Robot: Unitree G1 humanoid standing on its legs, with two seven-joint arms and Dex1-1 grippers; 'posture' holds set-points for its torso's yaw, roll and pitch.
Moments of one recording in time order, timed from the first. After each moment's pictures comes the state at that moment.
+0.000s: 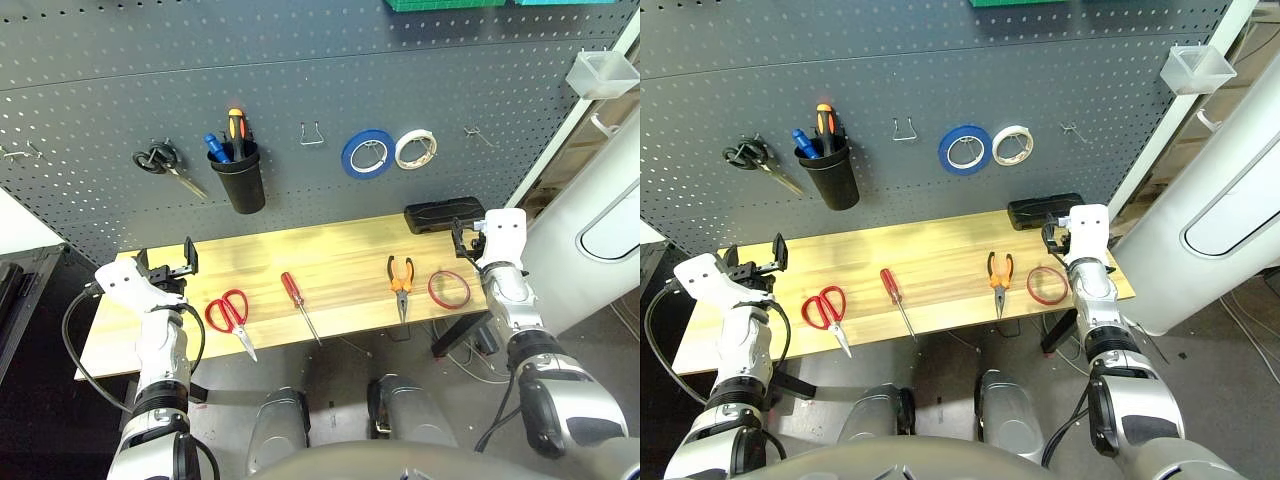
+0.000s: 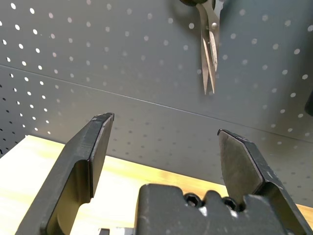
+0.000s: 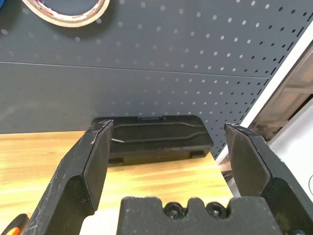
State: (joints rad) left arm -0.17 0.29 0.37 0.72 -0.23 -0.52 -0.14; right arm -0.45 -0.25 -0.17 0.96 0.03 -0.42 0.05
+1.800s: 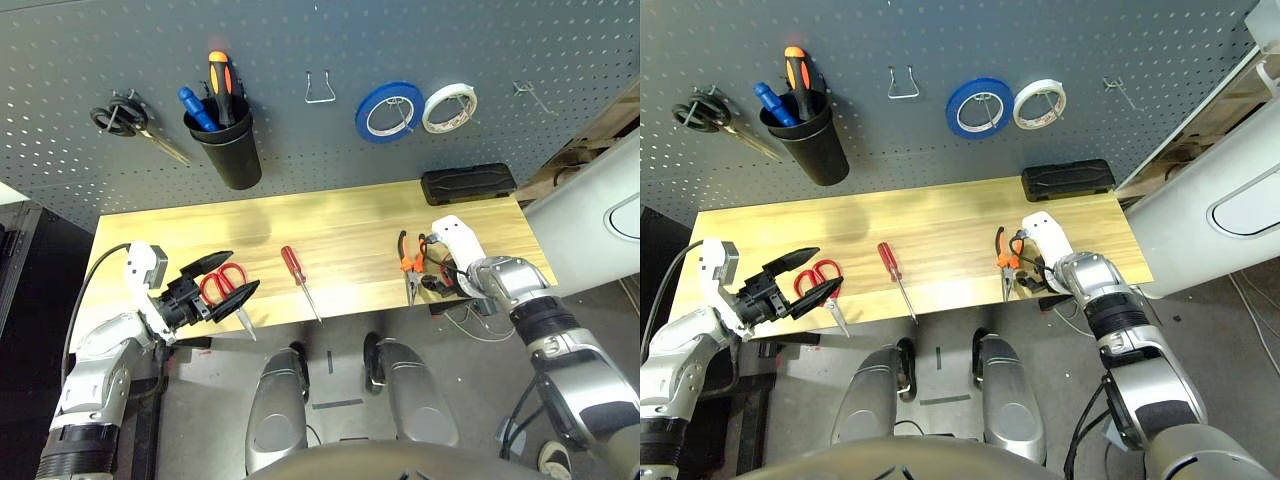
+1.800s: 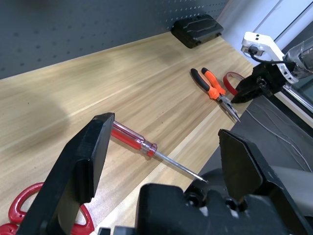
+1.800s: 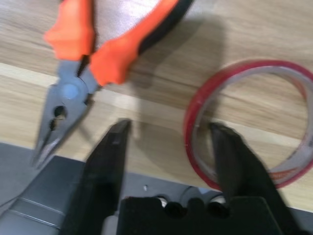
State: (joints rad) left arm 0.11 0.59 0.19 0.06 -0.47 0.01 -1.01; right arm -0.53 -0.35 0.16 0.67 0.00 0.77 0.44
